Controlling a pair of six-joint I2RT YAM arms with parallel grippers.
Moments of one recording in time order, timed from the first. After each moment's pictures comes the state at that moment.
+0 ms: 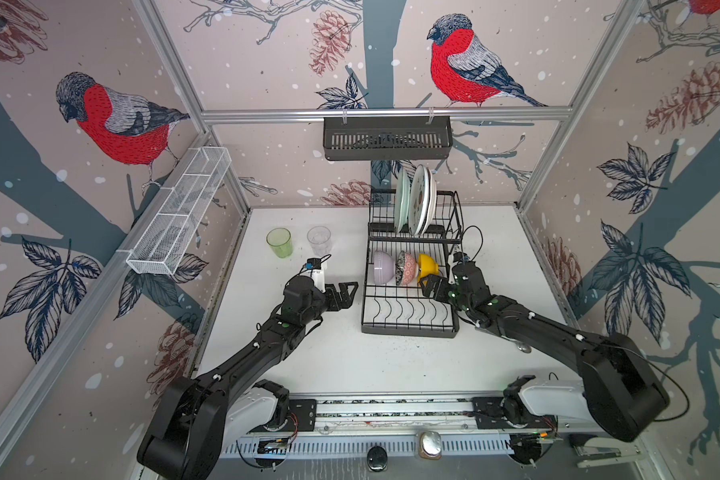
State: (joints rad) left arm -0.38 1.09 0.42 0.24 0.29 -0.55; right arm 0.53 1.30 0.62 0.01 0.00 0.65
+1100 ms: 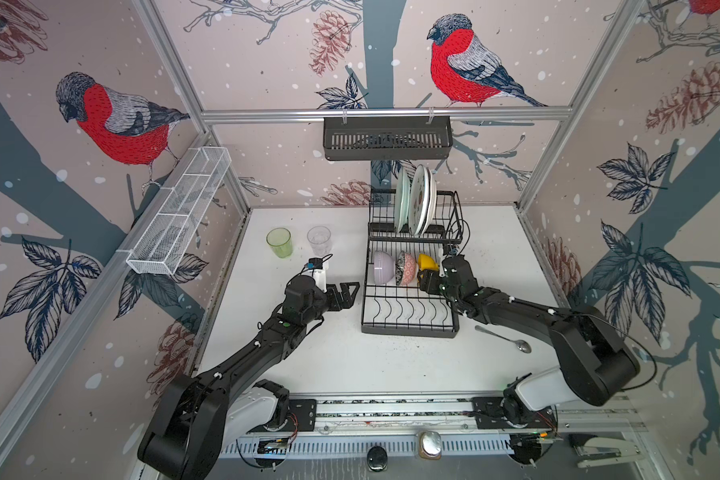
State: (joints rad) left arm -0.39 1.10 0.42 0.24 0.29 -0.55; right arm 0.53 1.49 0.69 0.14 0.06 0.52
